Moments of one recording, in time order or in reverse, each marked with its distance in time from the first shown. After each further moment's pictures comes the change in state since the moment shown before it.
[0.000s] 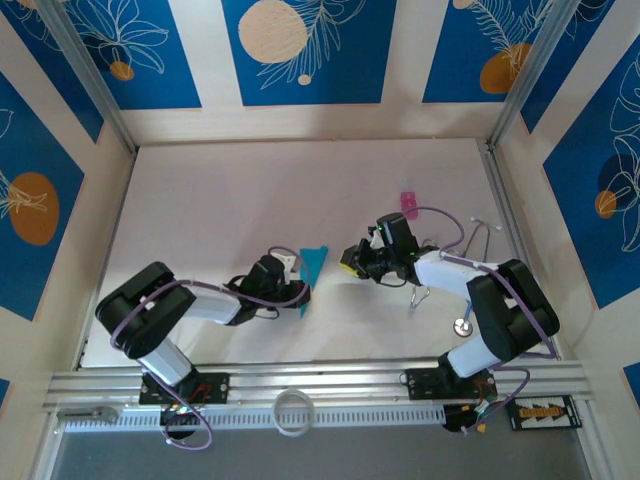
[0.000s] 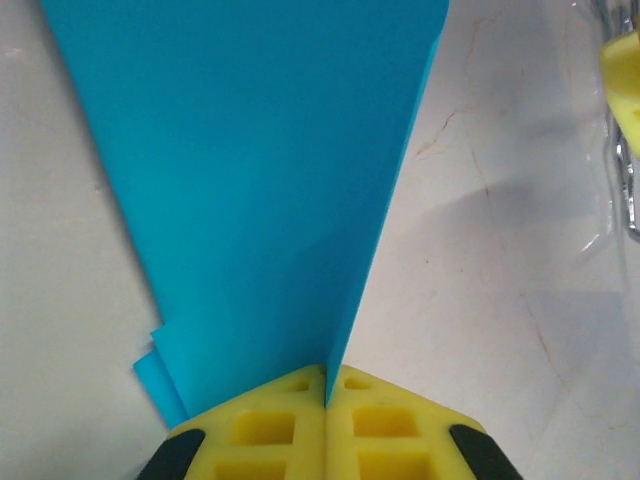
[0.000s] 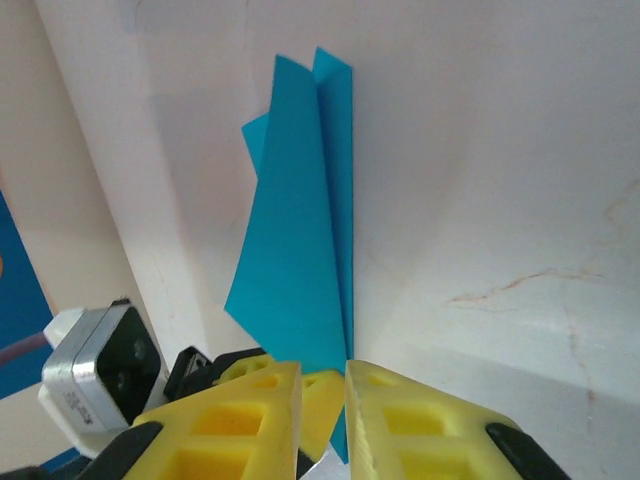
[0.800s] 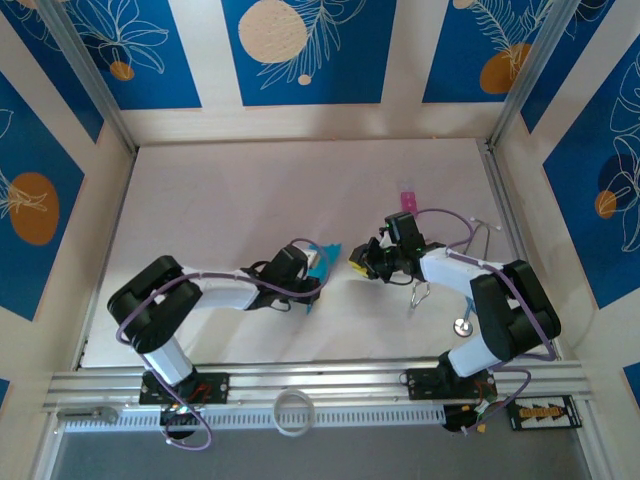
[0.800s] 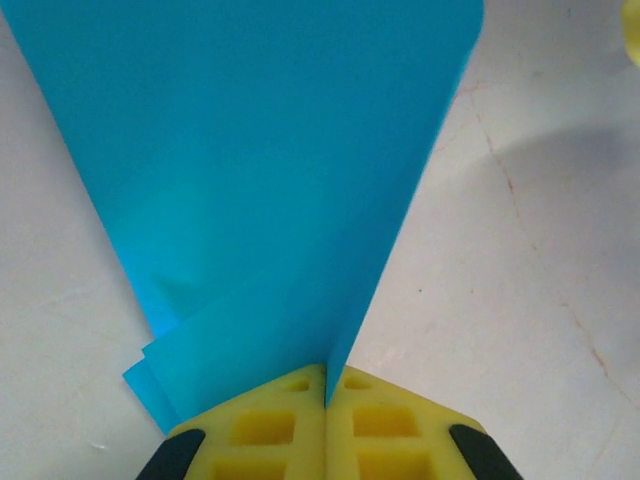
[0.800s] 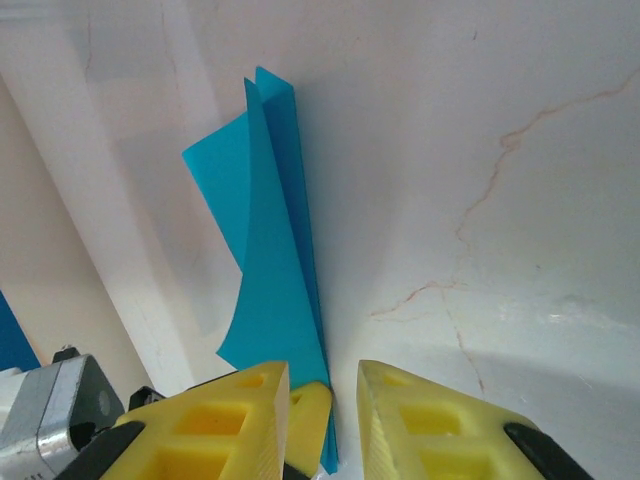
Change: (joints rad) left arm -0.071 0.051 0.231 -0.351 -0.100 0.150; right arm -0.067 -0.010 0.010 -0.108 0.031 0.009
